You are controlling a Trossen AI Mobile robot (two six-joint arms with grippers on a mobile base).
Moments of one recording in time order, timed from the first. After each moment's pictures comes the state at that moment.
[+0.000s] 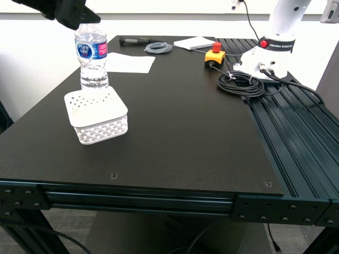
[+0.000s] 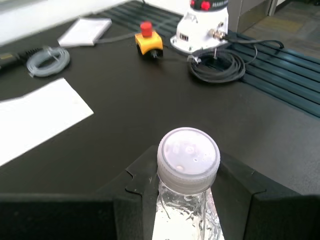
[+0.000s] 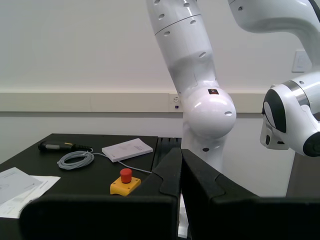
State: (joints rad) arm 0 0.00 1.05 0.52 0.62 -0.01 0.00; arm 1 -0.17 1.39 0.75 0.11 0.51 0.39
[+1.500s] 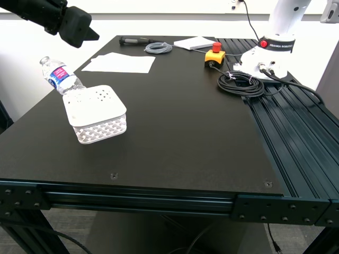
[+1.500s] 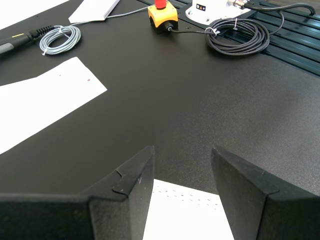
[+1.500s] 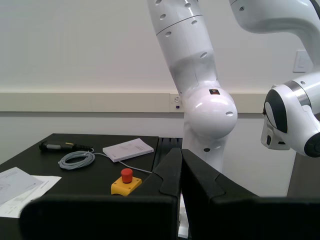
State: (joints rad) arm 0 0.00 1.05 0.52 0.62 -0.01 0.00; arm 1 -0.16 1.45 0.75 0.11 0.42 0.46
